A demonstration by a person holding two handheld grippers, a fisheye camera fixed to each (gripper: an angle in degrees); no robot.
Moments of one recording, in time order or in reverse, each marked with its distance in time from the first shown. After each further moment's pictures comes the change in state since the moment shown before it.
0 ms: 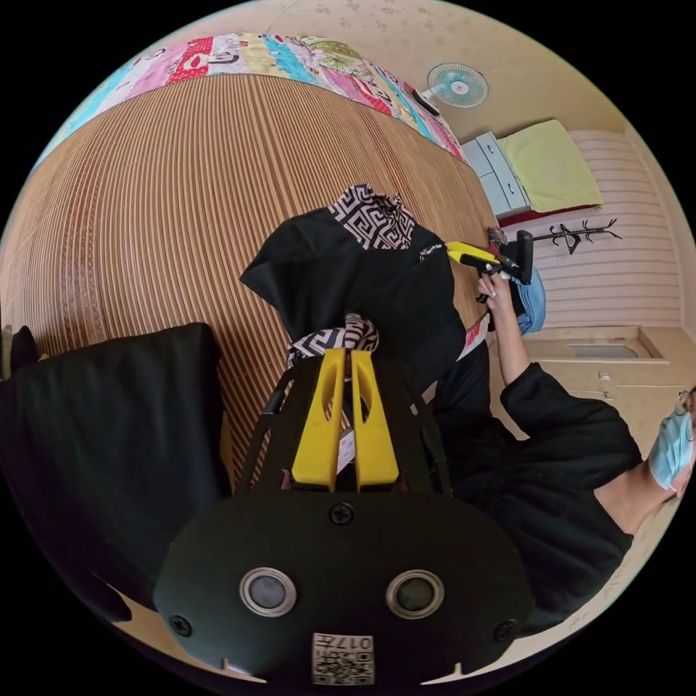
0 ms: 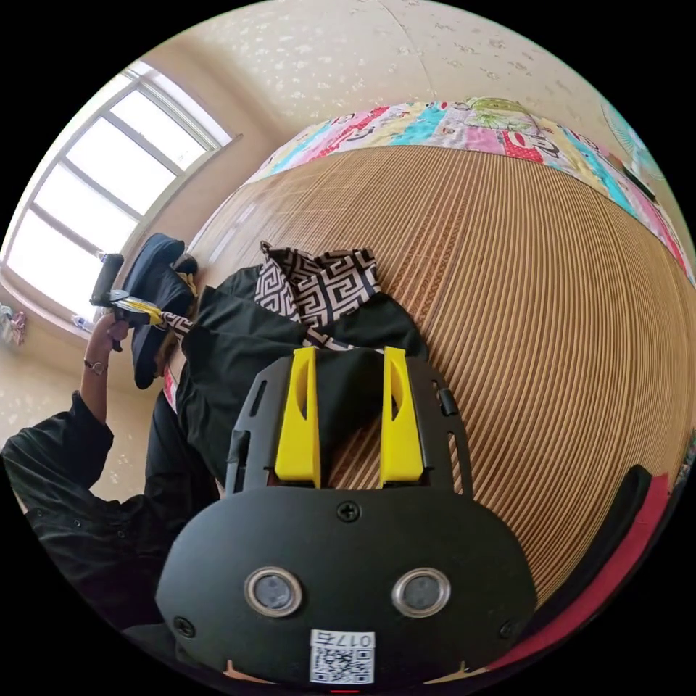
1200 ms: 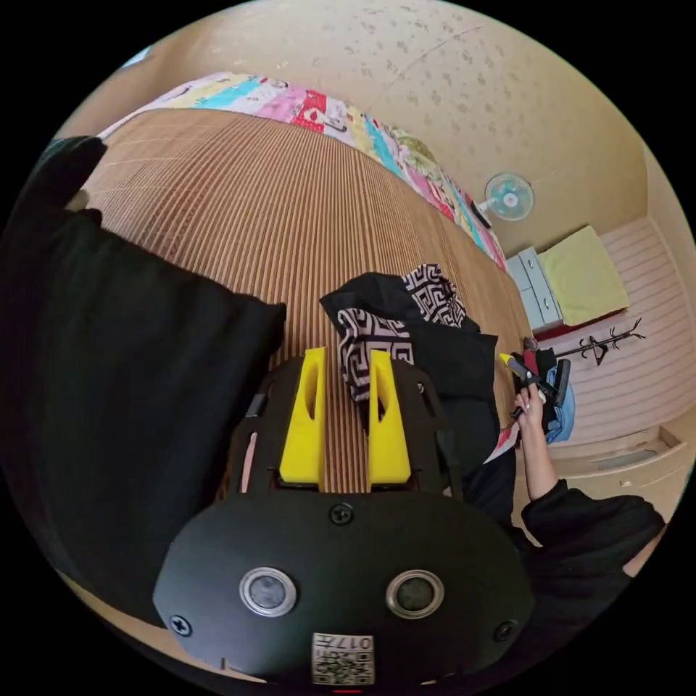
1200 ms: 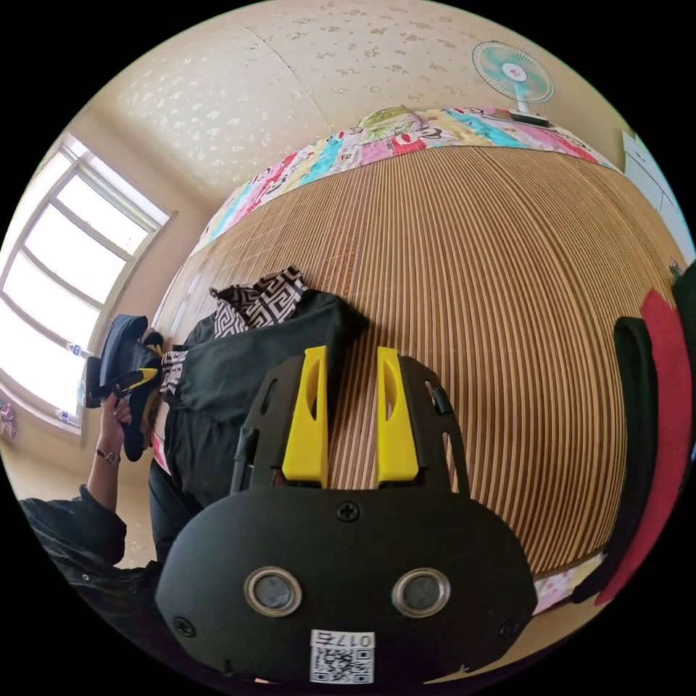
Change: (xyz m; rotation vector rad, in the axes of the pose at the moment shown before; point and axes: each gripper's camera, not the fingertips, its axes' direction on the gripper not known) left arm -0.024 0.175 0.021 0.482 -0.123 -0.251; right arm -0.056 0.110 -0.077 0.250 0.112 0.291
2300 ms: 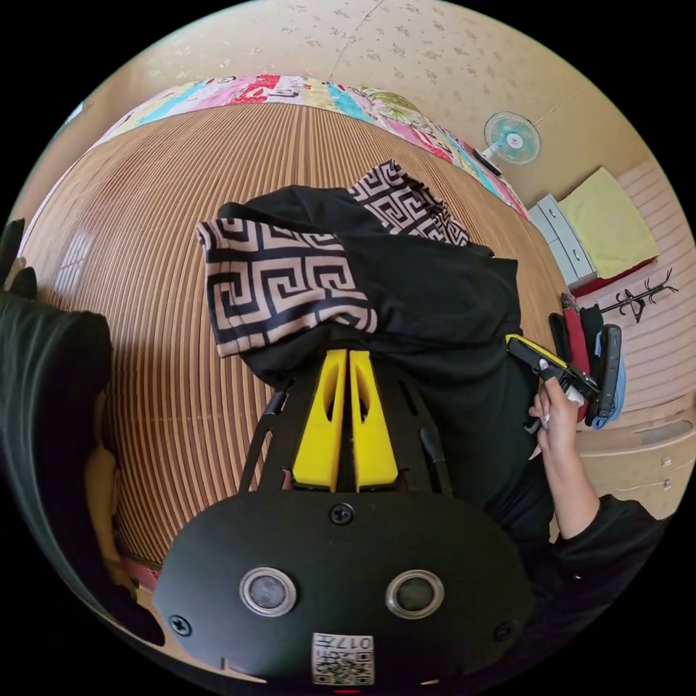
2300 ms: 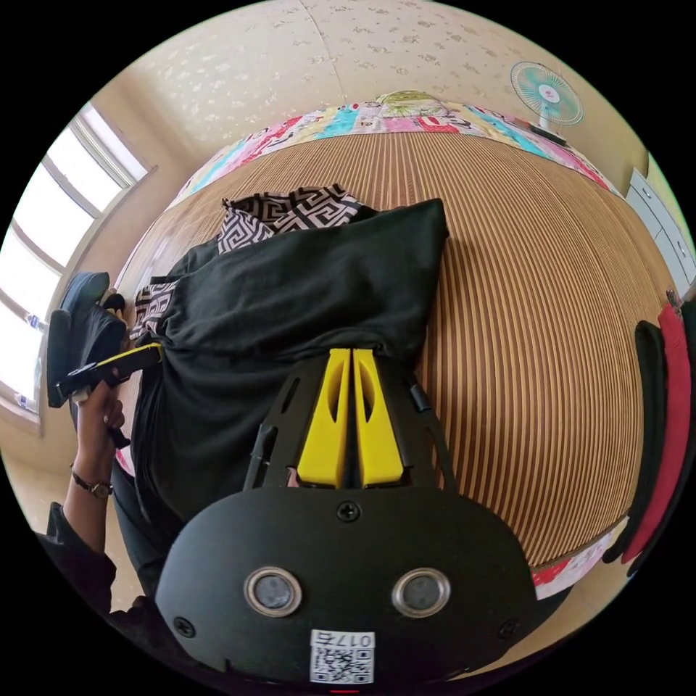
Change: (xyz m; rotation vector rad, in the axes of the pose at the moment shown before) left arm 0.100 0.048 0.117 -0.162 -0.133 0.108; right arm -0.141 0.029 0.052 -0.092 0.158 -0.042
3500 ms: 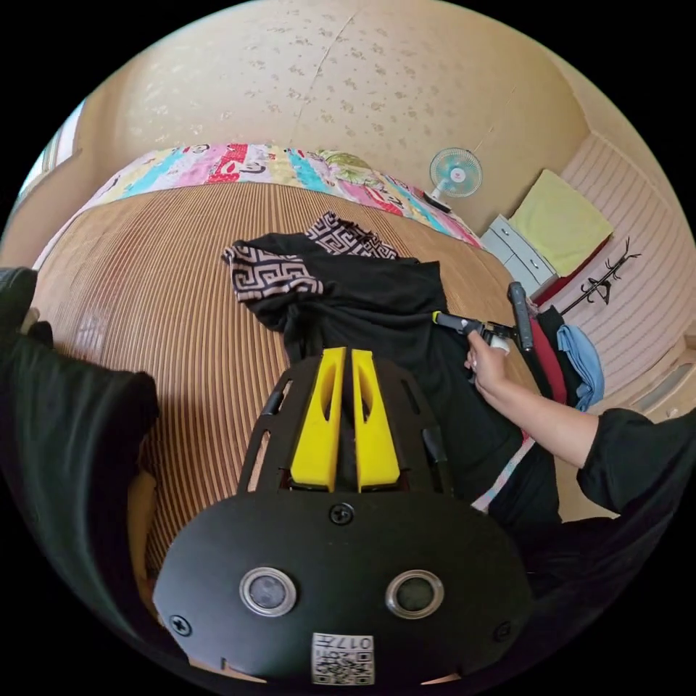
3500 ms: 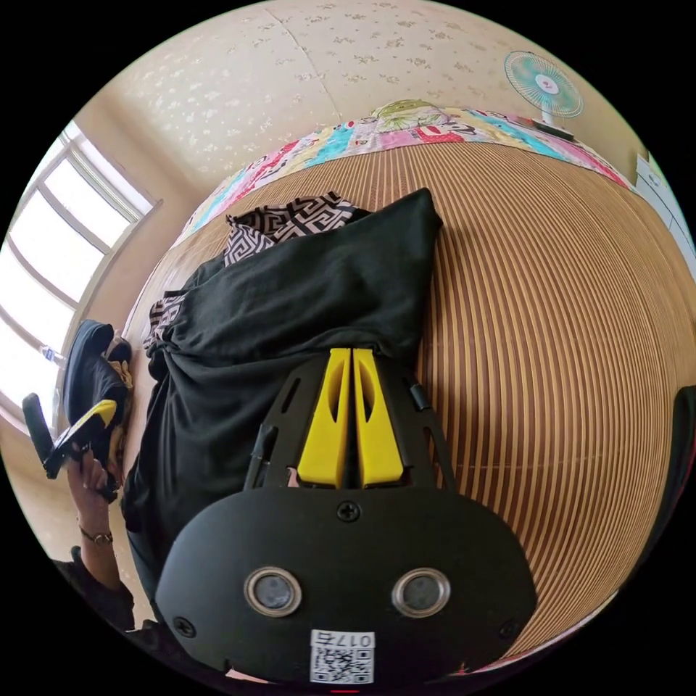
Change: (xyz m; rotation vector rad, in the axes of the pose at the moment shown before) left arm 0.034 0.050 -0.104 0.218 0.089 0.128; right arm 0.004 -0.061 0.003 0.082 -0.131 0.042
